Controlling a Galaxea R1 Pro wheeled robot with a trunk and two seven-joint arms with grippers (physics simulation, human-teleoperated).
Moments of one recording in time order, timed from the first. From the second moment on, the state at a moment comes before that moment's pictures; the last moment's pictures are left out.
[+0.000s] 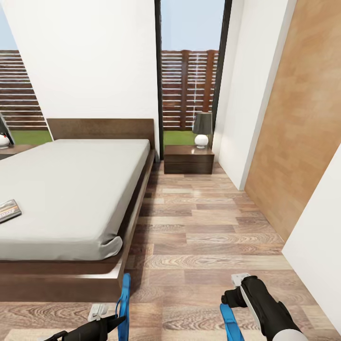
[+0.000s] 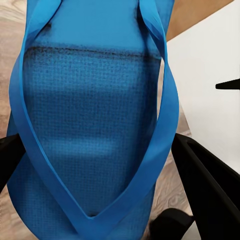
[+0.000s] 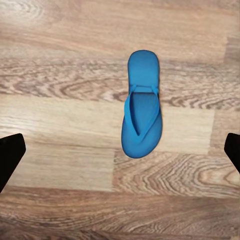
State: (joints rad) left arm -0.37 0.20 0.03 -0.37 0.27 0.08 -1.06; right arm -0.46 -0.04 -0.04 -0.78 0.19 0.82 0.17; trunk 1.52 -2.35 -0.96
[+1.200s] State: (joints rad) left arm -0.37 0.20 0.03 -0.37 0.27 0.08 -1.06; right arm -0.46 -0.12 -0.04 -0.78 0.18 0.82 0.18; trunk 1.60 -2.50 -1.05
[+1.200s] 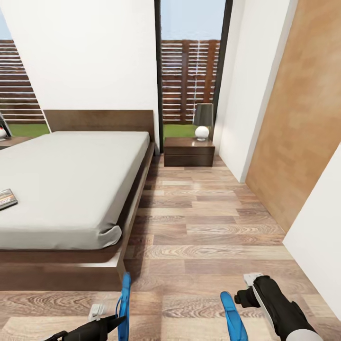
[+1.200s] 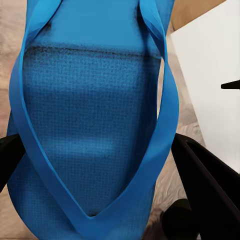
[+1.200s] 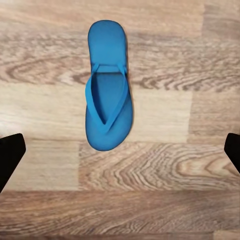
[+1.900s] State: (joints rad) left arm -0.39 0.19 0.04 -0.49 0.28 0.27 -1.06; right arm -0.46 -0.11 -0.04 -0.78 0.18 0.82 0.18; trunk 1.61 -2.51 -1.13
